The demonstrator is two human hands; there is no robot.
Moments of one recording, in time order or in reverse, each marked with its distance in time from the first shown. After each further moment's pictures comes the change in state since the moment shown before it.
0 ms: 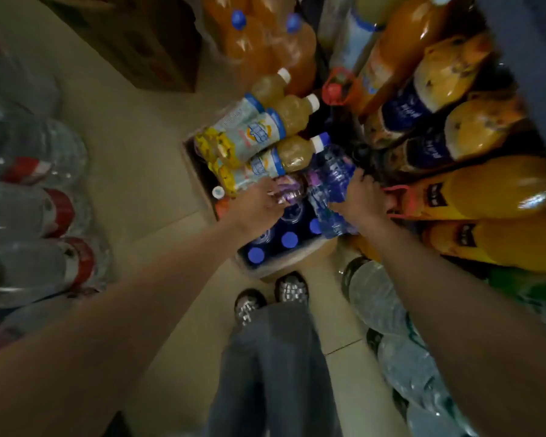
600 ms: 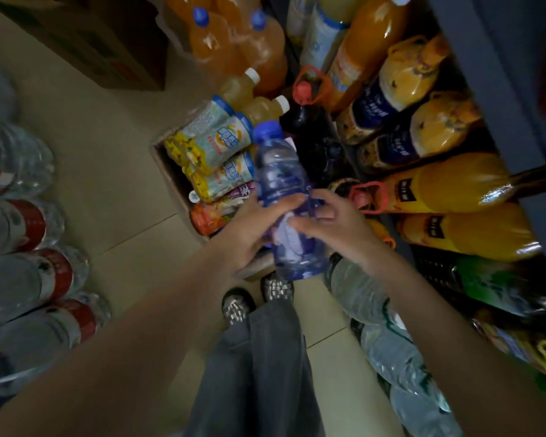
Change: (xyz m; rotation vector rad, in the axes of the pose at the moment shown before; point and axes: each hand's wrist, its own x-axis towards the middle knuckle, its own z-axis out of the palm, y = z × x) left_hand -0.008 0.035 0.018 -0.960 -0.254 -0.183; right_hand -0.103 -0.007 -0.067 1.046 -0.331 -0.155
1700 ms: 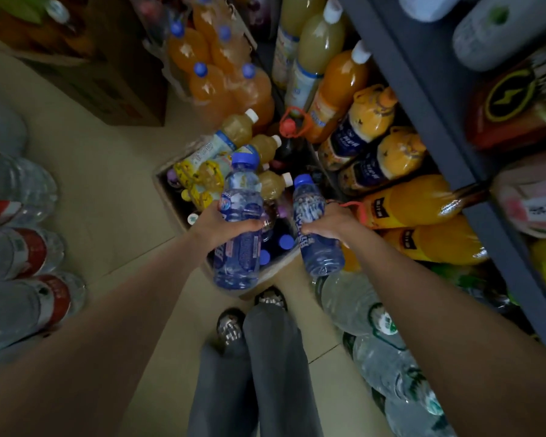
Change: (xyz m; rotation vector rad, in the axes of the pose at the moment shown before) left_hand -0.020 0.029 -0.038 0.473 0.206 0.036; right_hand 0.051 0.006 -0.029 -0.575 0.124 0.417
